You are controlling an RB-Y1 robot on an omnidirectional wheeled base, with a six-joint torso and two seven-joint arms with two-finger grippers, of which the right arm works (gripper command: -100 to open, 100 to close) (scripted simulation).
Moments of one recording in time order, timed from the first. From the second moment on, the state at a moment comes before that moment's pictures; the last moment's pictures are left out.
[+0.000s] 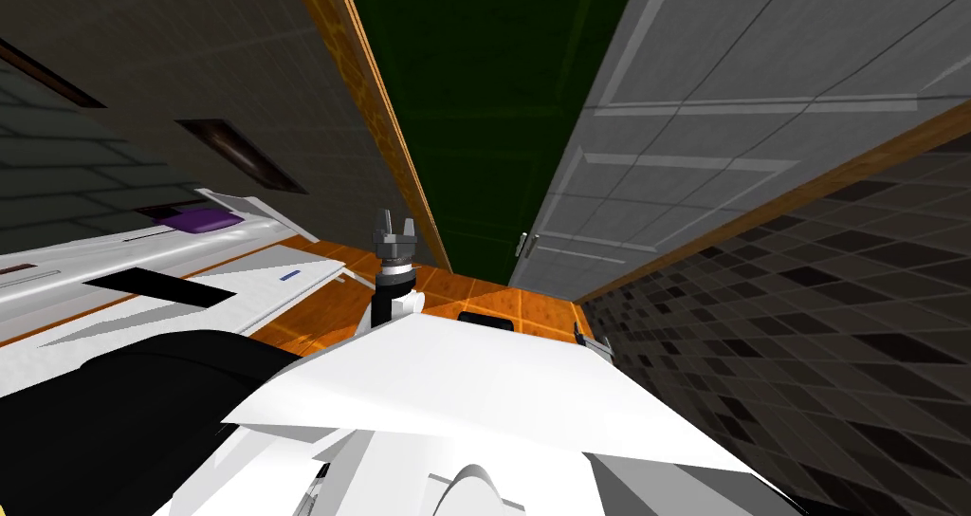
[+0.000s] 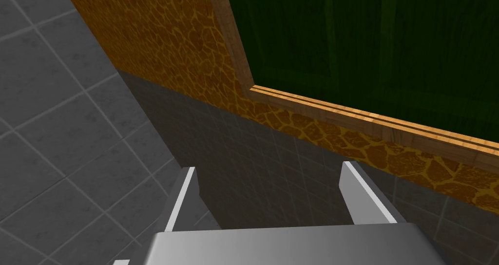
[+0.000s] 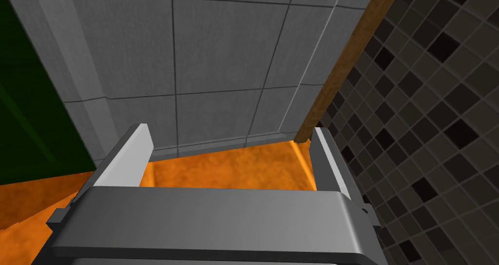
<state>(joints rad) 0.41 -0.43 0.10 -0.86 -0.61 -0.84 -1.48</state>
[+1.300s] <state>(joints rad) 0.25 -0.36 0.11 -0.89 -0.61 -0.82 -1.47</state>
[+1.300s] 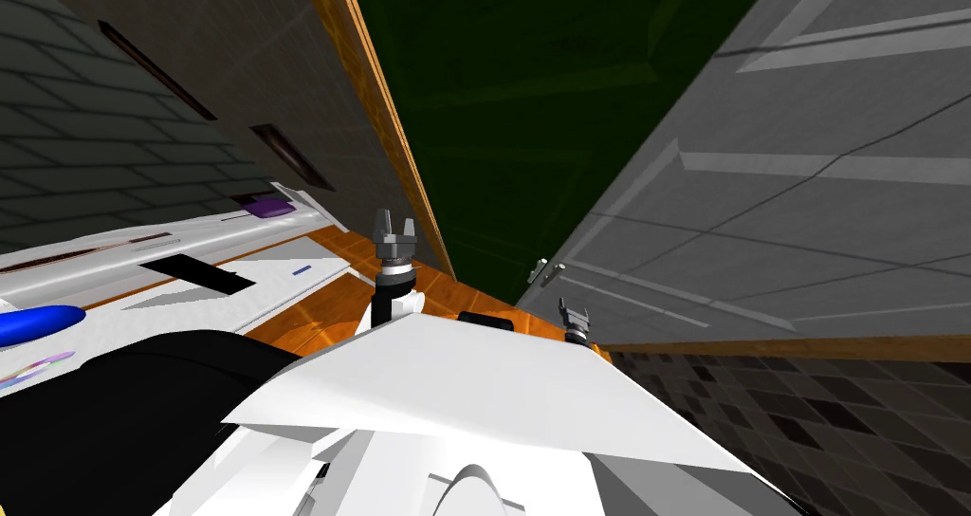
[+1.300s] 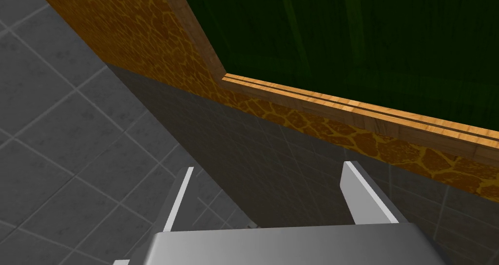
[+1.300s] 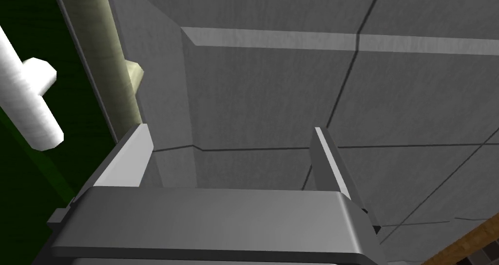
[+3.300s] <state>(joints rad) 0.26 -0.35 0.13 -0.88 -0.62 -0.83 -1.46</state>
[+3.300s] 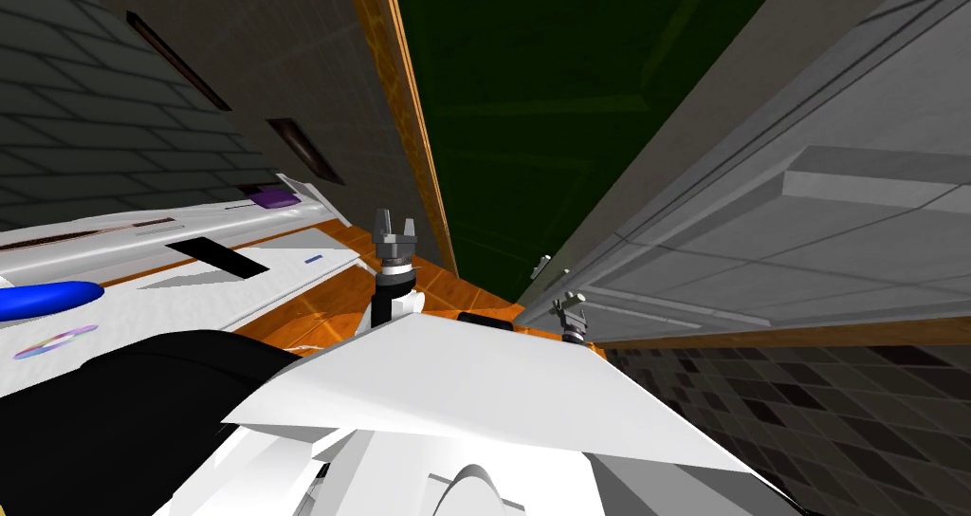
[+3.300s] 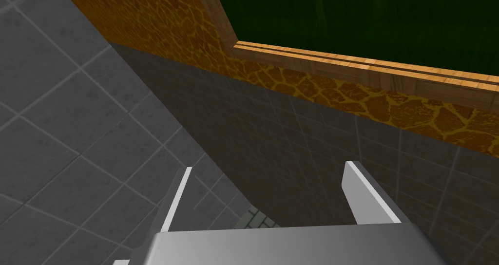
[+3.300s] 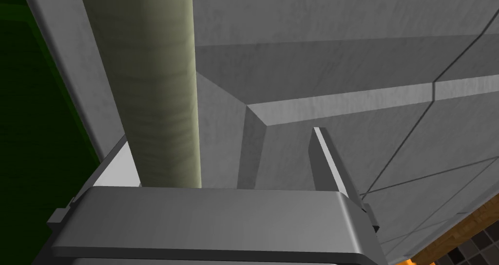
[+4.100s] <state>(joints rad) 0.29 -0.37 0.13 -0.84 -0.63 -0.84 -1.48</state>
